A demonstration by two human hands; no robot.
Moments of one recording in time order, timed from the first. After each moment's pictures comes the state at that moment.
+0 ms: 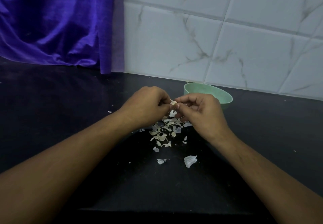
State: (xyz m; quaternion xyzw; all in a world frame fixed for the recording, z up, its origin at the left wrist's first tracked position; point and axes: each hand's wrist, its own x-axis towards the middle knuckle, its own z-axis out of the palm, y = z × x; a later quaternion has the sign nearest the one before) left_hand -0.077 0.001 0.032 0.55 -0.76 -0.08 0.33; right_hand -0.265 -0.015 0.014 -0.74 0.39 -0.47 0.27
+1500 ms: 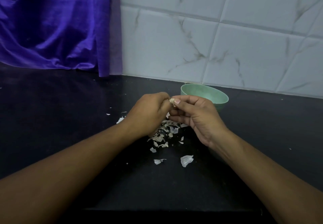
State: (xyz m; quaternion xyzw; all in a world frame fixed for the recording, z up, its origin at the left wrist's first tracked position) left_hand -0.092 0.007 0.018 0.52 -0.74 -0.12 0.41; right_hand -0.259 -0.011 0.016 -0.55 0.32 -0.51 0.57
